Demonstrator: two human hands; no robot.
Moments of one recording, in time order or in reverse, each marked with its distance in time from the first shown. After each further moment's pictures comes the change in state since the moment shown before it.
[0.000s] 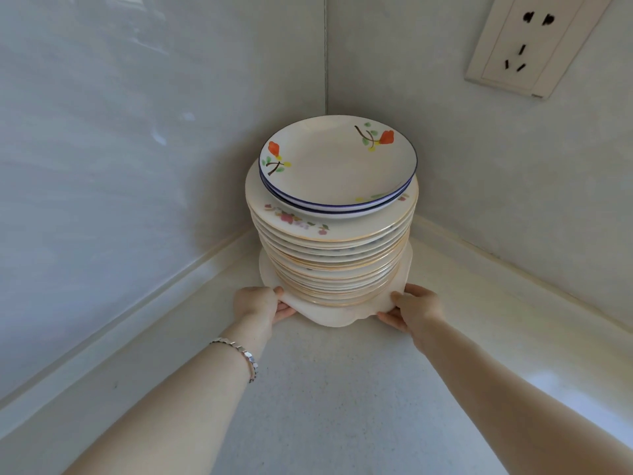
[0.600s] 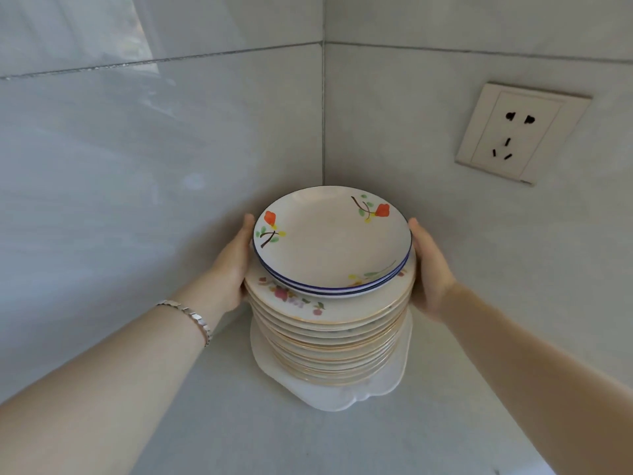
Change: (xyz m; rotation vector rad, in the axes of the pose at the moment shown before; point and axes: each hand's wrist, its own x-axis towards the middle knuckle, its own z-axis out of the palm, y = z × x) left_hand 0.011 0.132 0.022 0.104 -0.279 0.348; right_hand 0.001 -0.131 0.025 0.034 -0.430 -0.306
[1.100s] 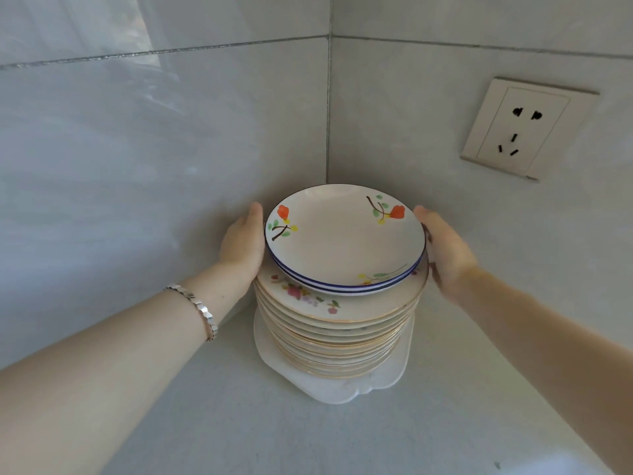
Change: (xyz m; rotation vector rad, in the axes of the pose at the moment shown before) left_hand -0.022 0.018 0.015 0.304 0.234 0.240; right_hand -0.014 -0.025 0.007 -0.151 0.192 -0.142
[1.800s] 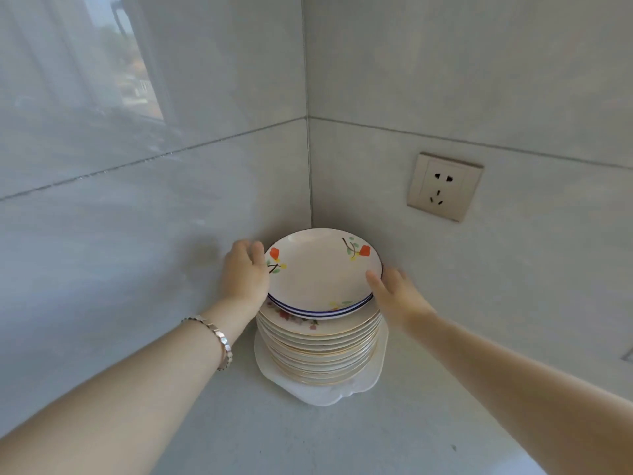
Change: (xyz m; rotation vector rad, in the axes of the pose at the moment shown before) left_hand -0.054 0.033 -0.015 0.289 0.157 0.226; right_hand -0.053 0.000 -0.006 -0.843 -0.030 -0.172
